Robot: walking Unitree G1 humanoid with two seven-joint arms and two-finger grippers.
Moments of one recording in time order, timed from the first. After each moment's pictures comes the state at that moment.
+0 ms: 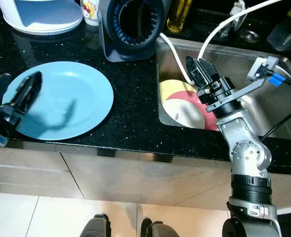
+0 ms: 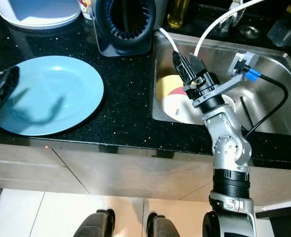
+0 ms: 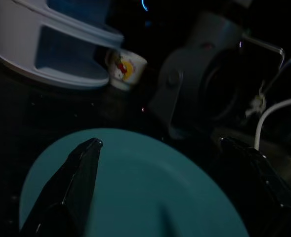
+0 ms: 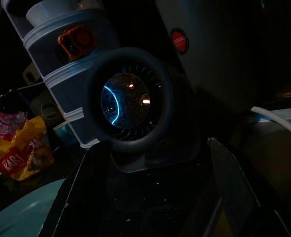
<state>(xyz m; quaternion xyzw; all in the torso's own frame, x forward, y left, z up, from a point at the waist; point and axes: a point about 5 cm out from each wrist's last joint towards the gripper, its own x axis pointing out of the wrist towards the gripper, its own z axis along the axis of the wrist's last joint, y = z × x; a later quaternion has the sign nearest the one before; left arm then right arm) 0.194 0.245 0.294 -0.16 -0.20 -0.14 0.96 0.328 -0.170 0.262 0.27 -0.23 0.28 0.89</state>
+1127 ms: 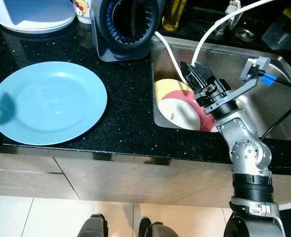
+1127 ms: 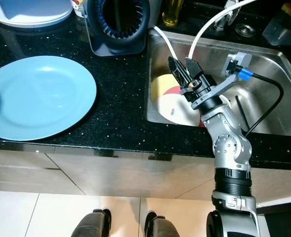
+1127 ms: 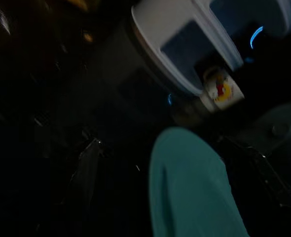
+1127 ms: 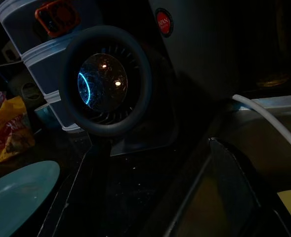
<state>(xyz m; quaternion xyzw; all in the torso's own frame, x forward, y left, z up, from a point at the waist) 0.195 0.290 0.270 -0.36 -0.16 0.06 0.92 0.332 -0.169 0.257 0.23 -0.20 0.28 0.91</state>
